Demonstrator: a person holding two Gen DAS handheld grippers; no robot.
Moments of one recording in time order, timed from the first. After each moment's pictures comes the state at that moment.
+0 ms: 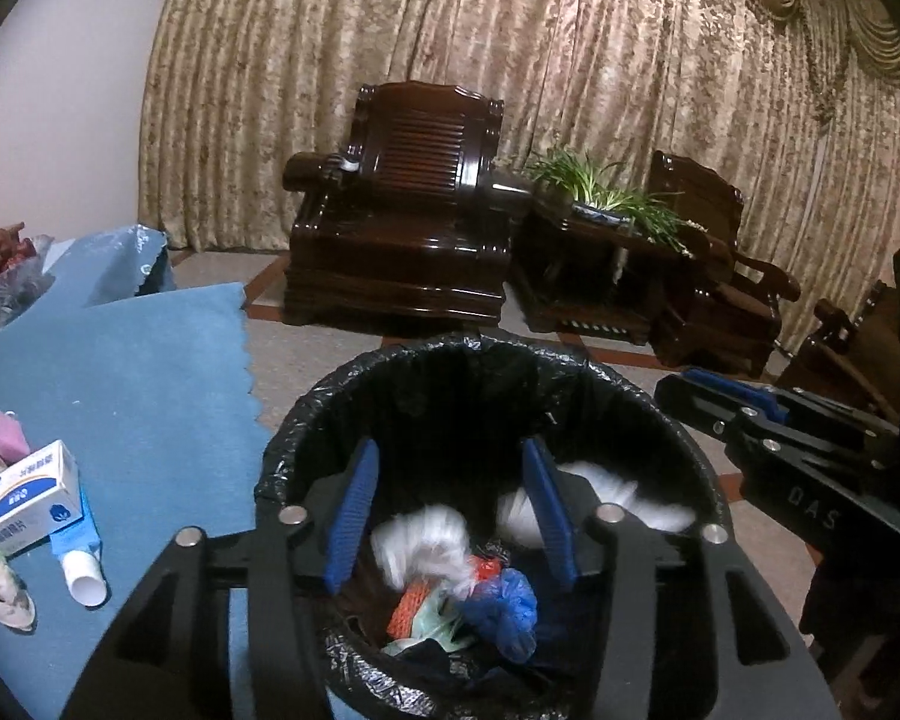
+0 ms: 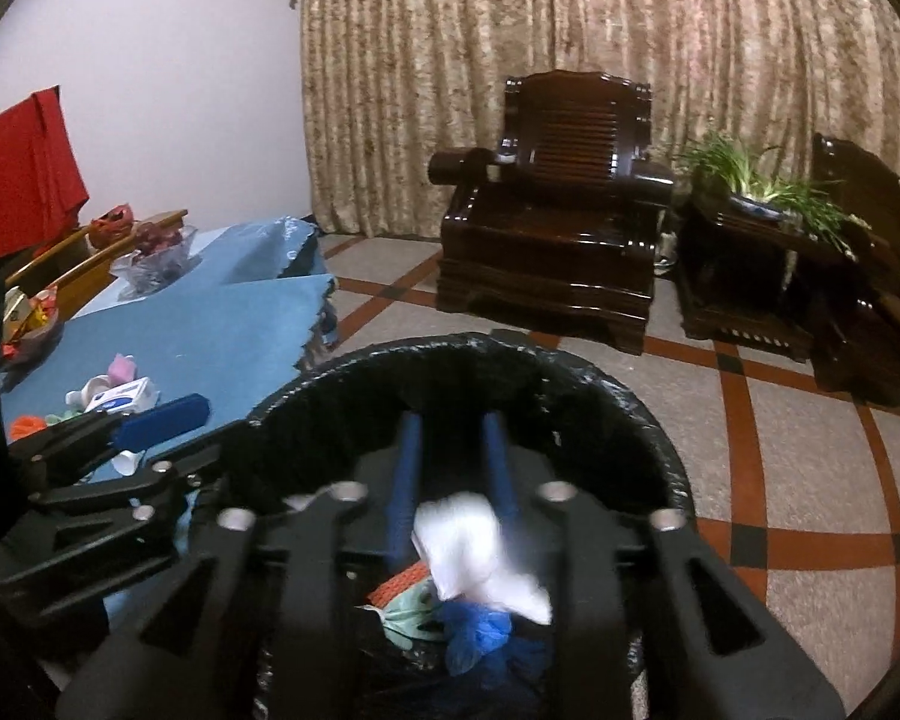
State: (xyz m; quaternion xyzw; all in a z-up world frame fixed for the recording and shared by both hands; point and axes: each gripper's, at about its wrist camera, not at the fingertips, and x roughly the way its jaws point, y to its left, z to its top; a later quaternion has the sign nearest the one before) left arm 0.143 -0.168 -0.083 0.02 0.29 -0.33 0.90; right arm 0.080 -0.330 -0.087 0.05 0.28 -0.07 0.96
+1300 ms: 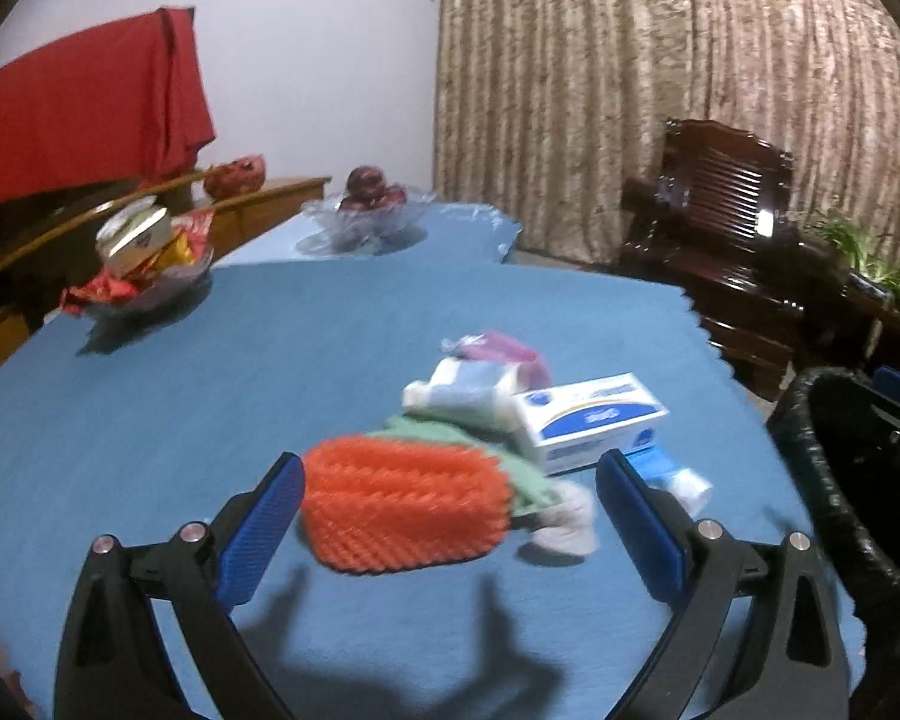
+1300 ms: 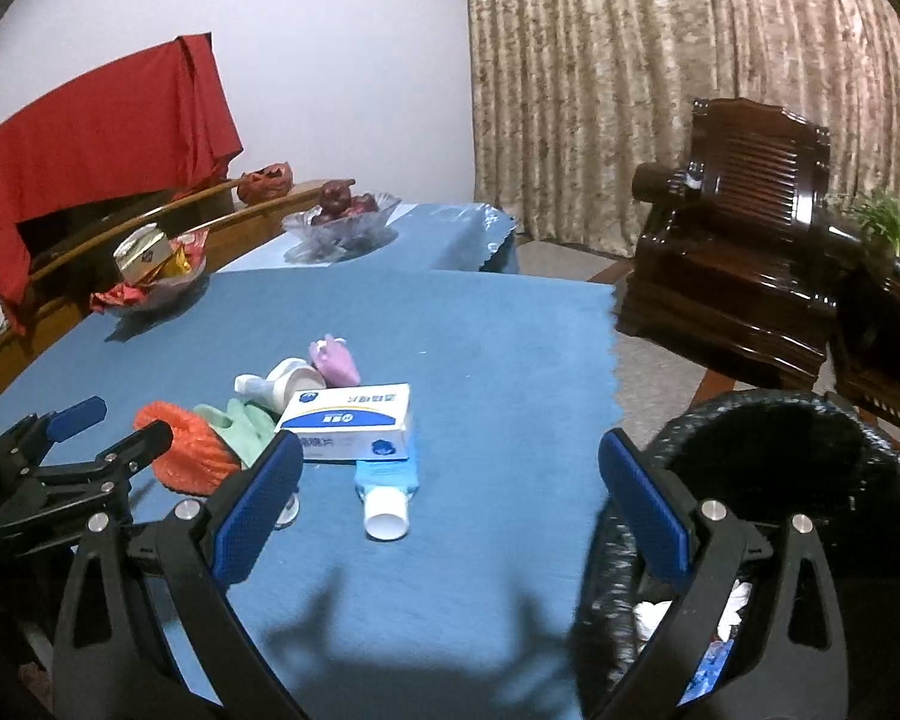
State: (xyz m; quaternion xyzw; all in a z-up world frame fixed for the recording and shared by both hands) left arm 0.151 0.130 -0.103 -0.01 0.29 0.00 0.96; right arm 0.157 -0.103 -0.090 0.01 0.28 0.11 0.95
